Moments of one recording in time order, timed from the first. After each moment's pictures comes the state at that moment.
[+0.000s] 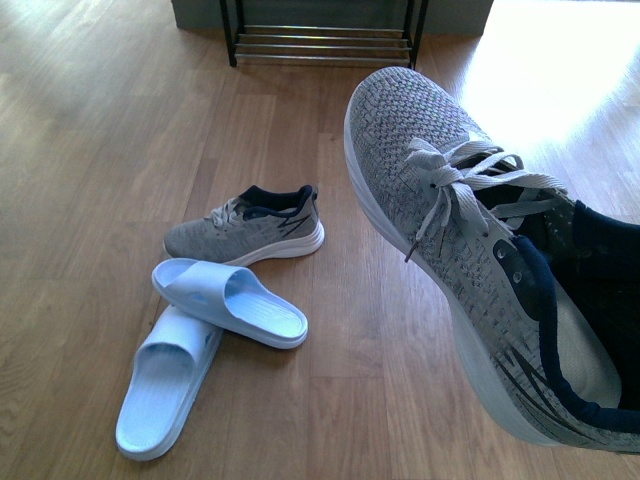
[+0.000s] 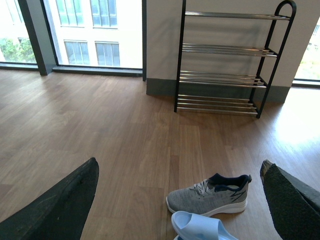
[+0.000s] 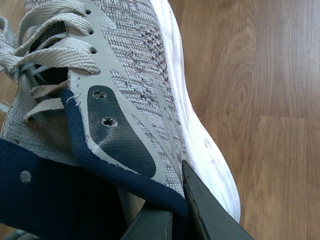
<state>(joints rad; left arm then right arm) 0.00 0.02 0.01 0.00 0.00 -0.01 0.12 1.13 0.24 0.27 -0.15 0.32</state>
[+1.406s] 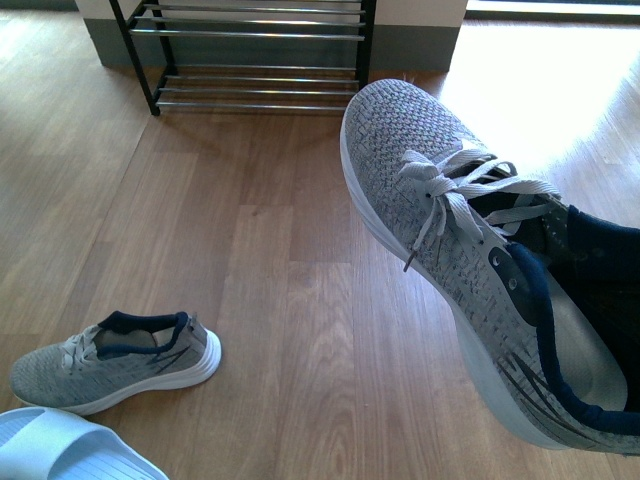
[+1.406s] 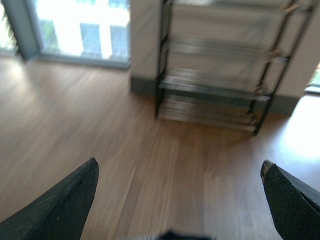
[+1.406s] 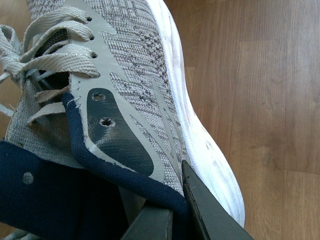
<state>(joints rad) -0.07 0.09 0.07 -0.14 -0.19 -0.10 0.13 1.13 0.24 0.27 -0.15 0.33</state>
